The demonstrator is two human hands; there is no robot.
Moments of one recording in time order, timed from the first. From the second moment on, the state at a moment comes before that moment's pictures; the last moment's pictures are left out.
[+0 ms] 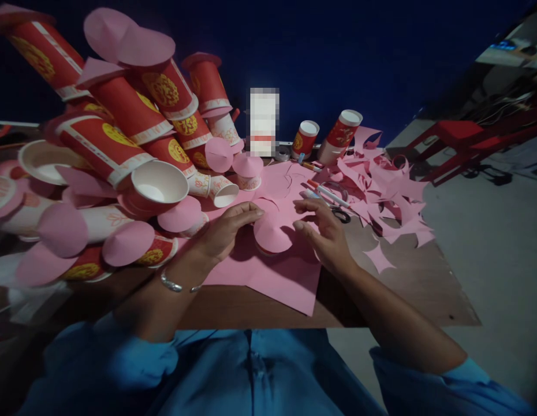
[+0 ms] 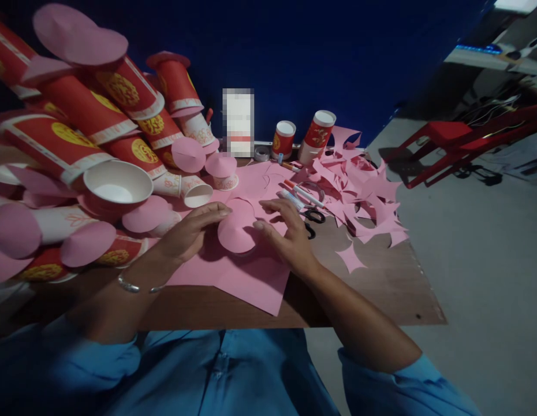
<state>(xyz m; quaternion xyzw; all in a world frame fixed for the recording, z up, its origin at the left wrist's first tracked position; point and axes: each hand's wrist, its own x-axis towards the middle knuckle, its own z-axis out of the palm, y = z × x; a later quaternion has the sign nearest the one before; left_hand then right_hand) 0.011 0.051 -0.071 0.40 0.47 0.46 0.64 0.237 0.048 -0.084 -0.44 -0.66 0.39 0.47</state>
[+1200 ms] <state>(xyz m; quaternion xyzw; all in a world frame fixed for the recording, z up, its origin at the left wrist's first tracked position) 0.005 0.045 -0.062 0.70 0.46 0.47 0.27 0.238 0.039 -0.084 -0.37 -0.81 0.22 0.39</state>
